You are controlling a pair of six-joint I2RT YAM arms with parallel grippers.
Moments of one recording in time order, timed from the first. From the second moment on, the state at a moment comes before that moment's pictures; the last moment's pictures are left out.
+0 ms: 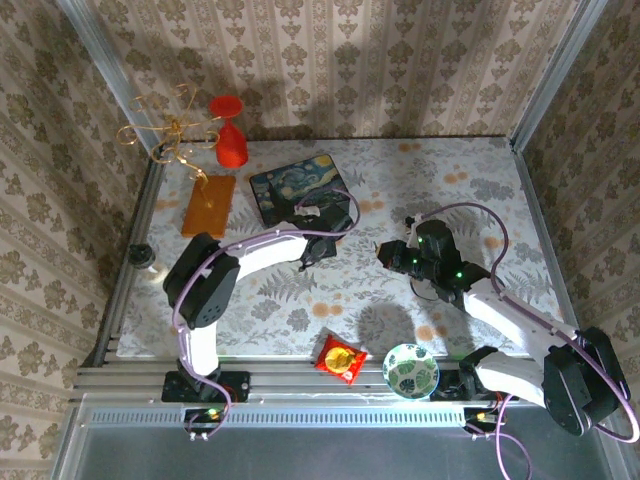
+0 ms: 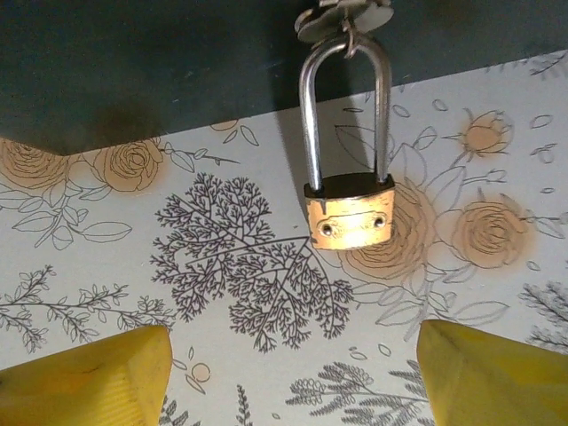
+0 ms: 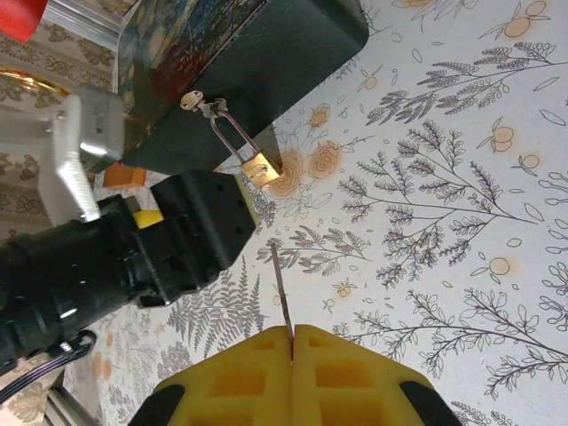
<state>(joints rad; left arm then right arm) -0.85 1.90 1.31 -0.65 -0.42 -0.88 0.43 1.12 0.59 -0.07 -0.24 0.78</state>
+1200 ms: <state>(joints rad) -0.77 2.01 1.30 -0.37 -0.43 -0.77 0.43 1.24 0.57 0.01 -0.22 0.77</state>
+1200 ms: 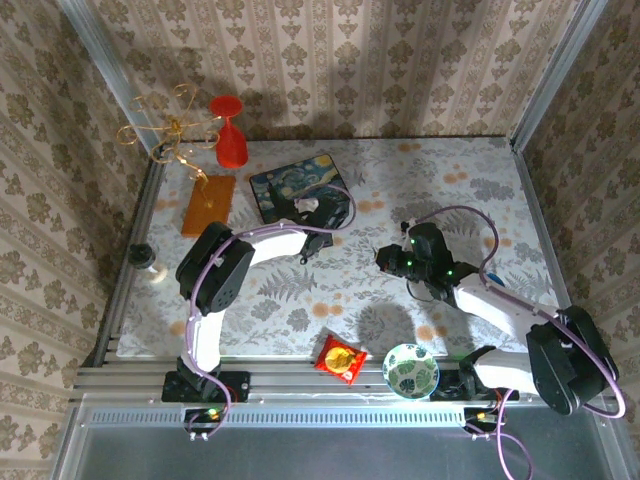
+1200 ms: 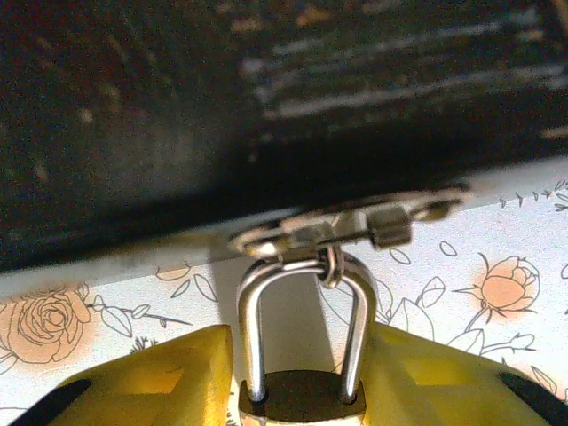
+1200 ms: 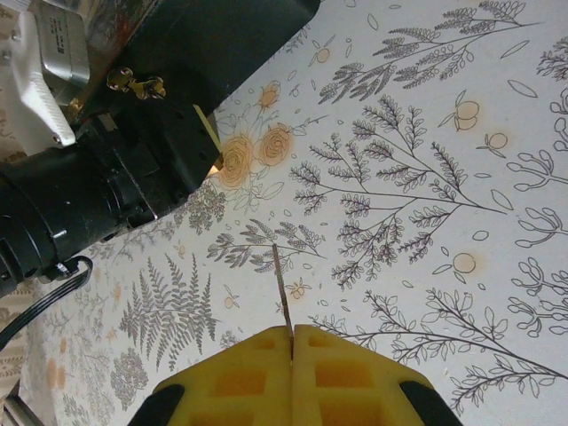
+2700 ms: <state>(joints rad) -0.77 1.97 1.40 -0.61 -0.15 -1.10 0.47 1.64 0.52 0.52 -0.45 0.84</state>
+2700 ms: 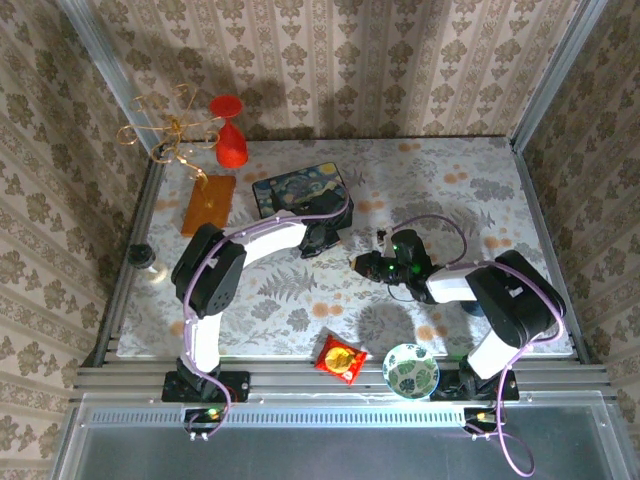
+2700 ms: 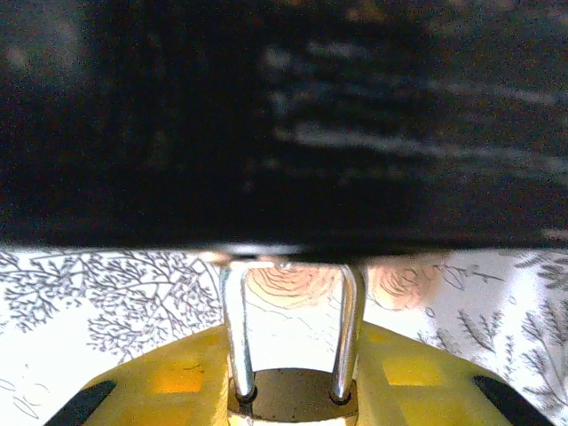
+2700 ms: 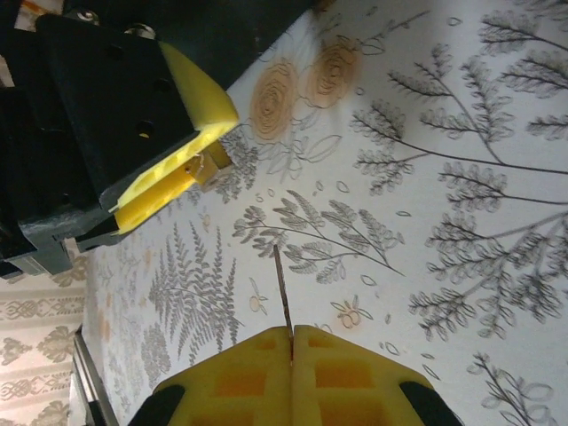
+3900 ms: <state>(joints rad) -0.77 1.97 1.39 -0.53 -0.02 -1.14 0.50 1.86 0.56 0.83 -0.48 0.84</state>
